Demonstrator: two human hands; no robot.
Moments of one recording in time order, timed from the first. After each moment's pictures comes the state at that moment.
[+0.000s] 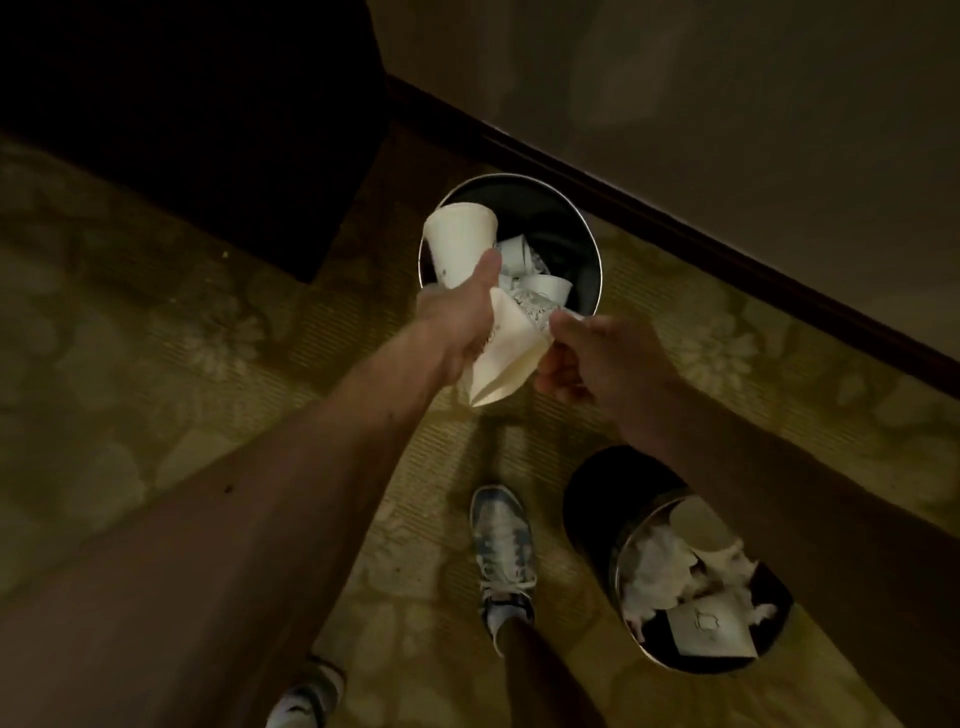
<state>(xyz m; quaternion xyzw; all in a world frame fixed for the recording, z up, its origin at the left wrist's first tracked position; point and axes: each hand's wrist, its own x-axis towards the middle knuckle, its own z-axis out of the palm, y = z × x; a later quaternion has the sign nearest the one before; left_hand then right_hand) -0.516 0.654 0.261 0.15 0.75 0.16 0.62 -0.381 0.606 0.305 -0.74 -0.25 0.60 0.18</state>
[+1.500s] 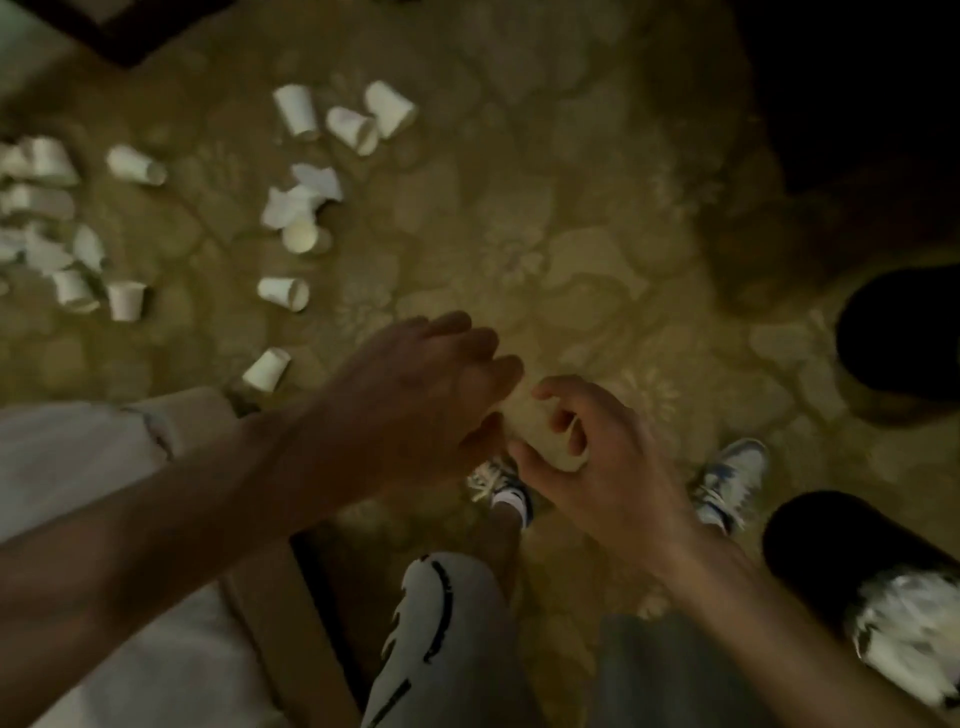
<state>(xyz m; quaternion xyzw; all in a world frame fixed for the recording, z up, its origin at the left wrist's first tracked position) -1.017 0.215 0.547 0.68 0.67 -0.07 0.31 -0.831 0.276 0.477 -0.34 -0.78 0.52 -0.04</state>
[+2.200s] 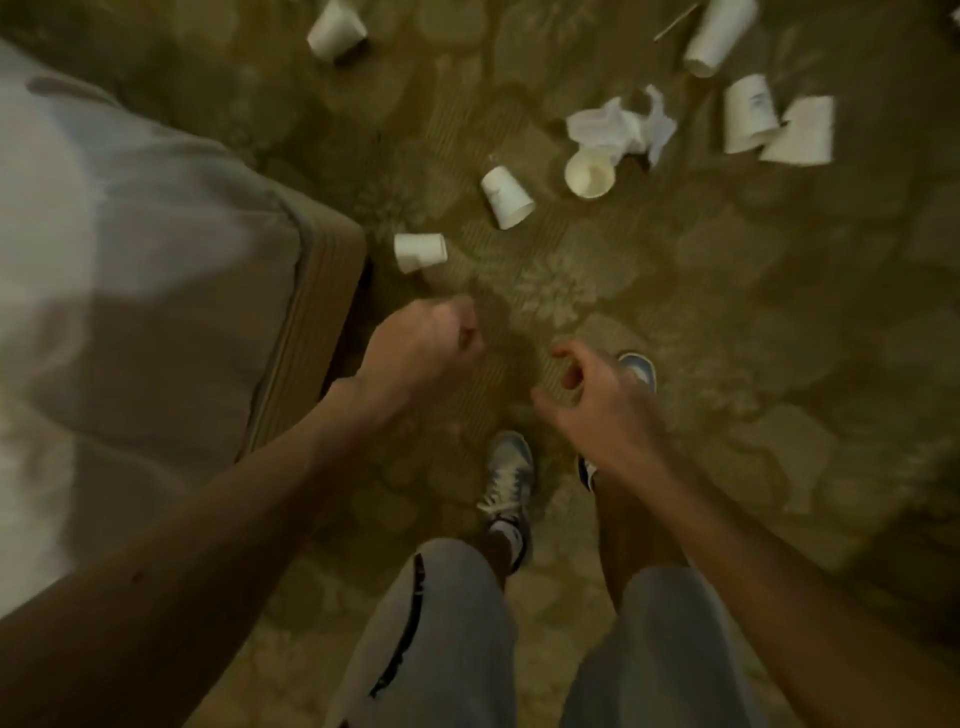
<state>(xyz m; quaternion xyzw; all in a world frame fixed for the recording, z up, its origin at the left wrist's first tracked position) -1.232 -0.046 0.360 0.05 0.92 0.12 0.36 -1.165 0.145 0.321 -0.07 -0.85 0.41 -0.34</state>
